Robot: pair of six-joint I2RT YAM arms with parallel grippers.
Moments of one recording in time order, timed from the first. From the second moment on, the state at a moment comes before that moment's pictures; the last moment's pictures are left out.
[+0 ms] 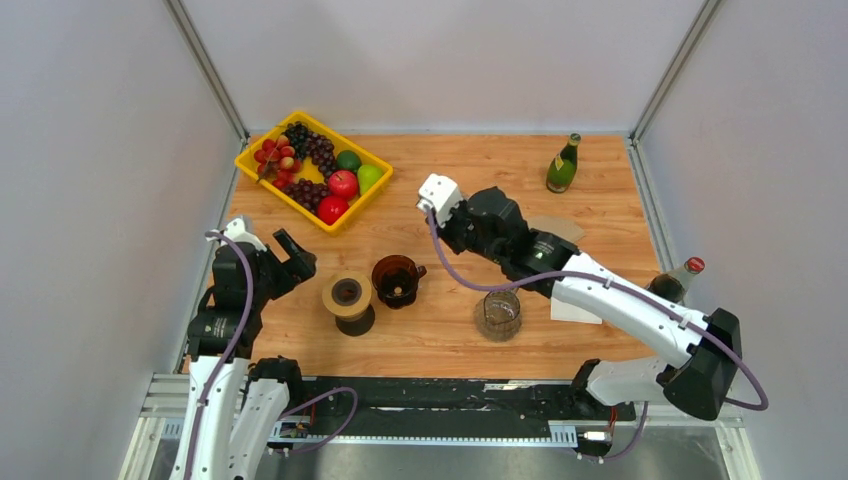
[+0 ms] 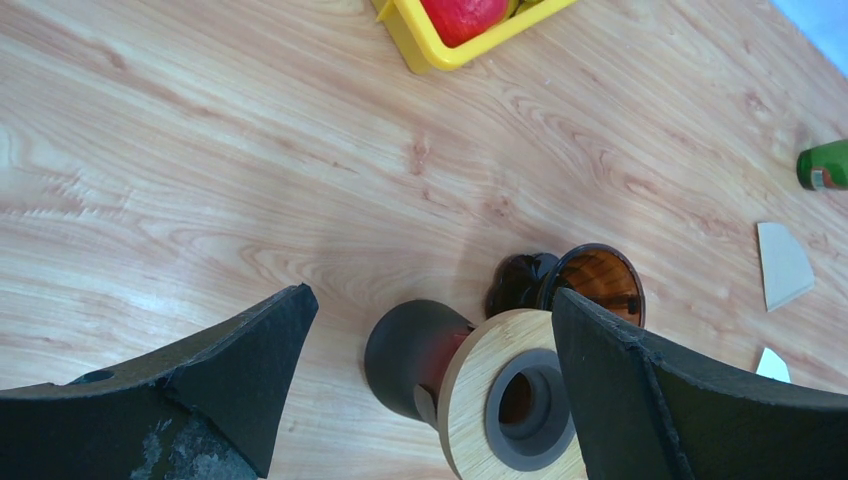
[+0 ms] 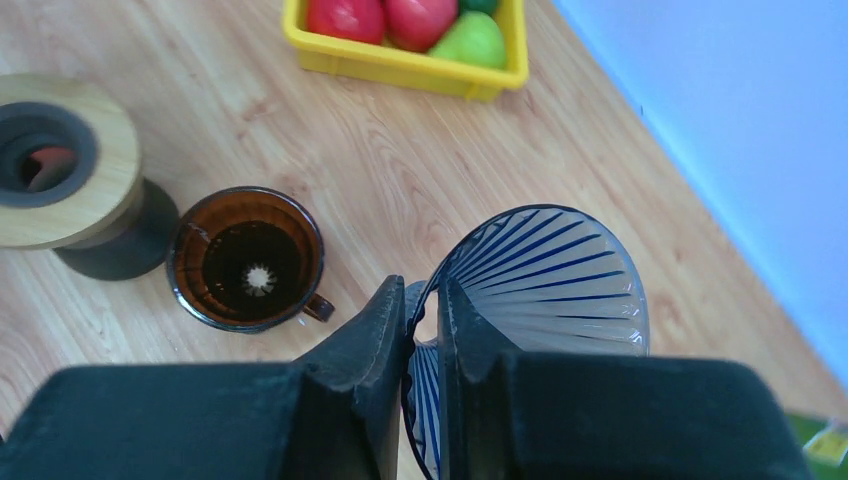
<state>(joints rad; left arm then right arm) -0.04 0.56 0.76 -0.78 -0.01 -0.56 0.86 1.28 1.16 -0.25 0.09 -0.22</state>
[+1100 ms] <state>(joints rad) -0.04 0.57 0.77 -0.85 -0.08 -0.57 1.28 1.68 1.42 -0.22 -0.21 -0.77</state>
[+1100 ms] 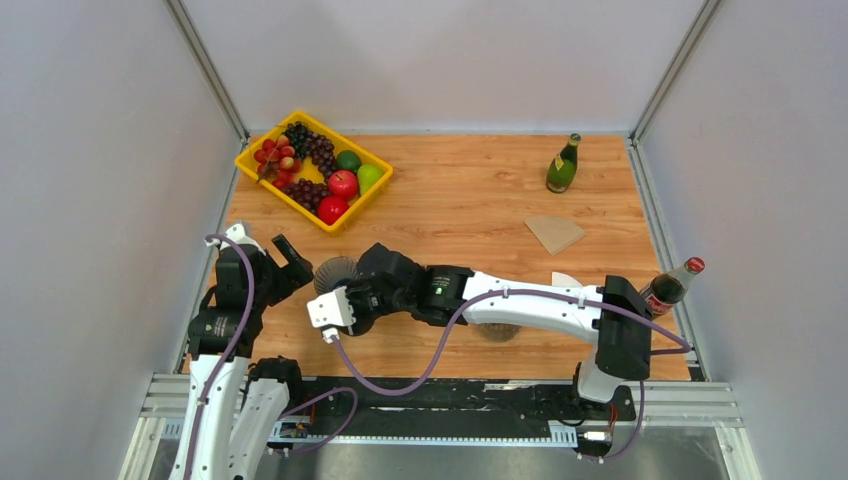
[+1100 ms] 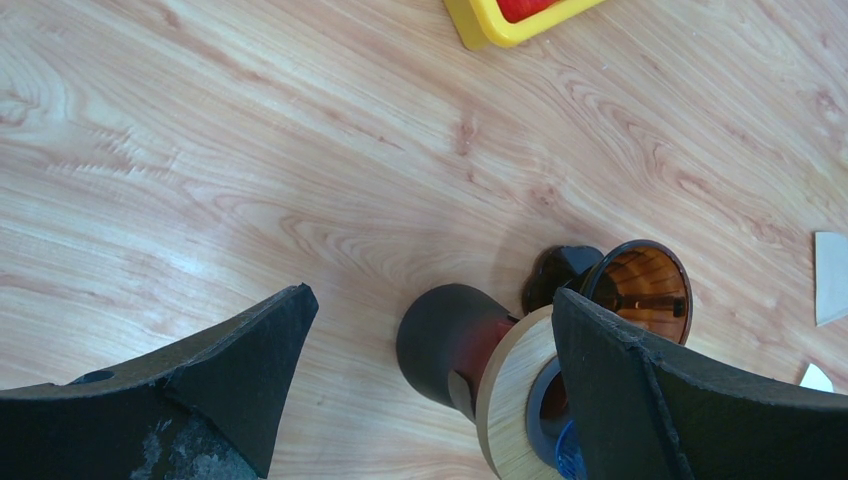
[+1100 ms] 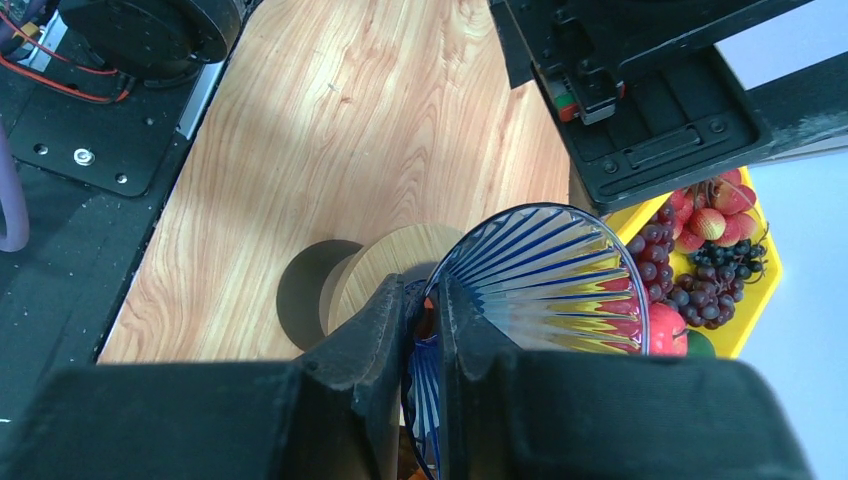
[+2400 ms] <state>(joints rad) -0.04 0.54 0.77 -0.90 -0.12 -0.57 1.29 1.74 1.33 -0.09 -0.14 -0.74</state>
